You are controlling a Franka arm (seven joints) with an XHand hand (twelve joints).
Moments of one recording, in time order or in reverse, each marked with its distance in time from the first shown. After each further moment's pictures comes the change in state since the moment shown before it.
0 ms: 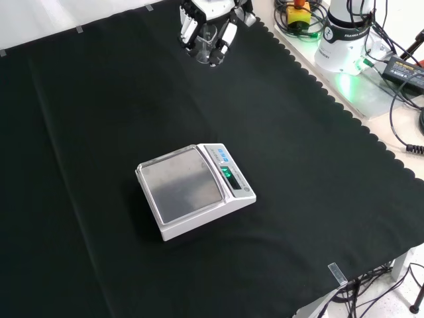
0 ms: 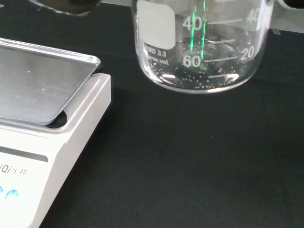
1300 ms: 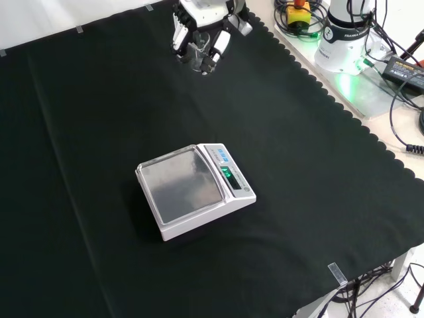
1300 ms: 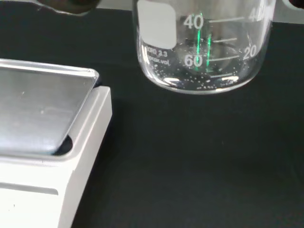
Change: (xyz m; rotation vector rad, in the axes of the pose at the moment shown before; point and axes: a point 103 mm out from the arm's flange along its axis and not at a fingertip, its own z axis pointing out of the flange) arm 0.020 0.029 0.001 0.011 0.052 0.096
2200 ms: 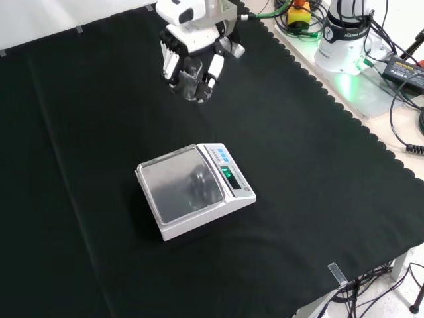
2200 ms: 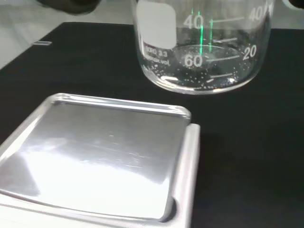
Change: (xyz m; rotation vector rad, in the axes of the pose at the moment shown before) arm 0.079 0.061 -0.004 -0.012 0.095 -0.151
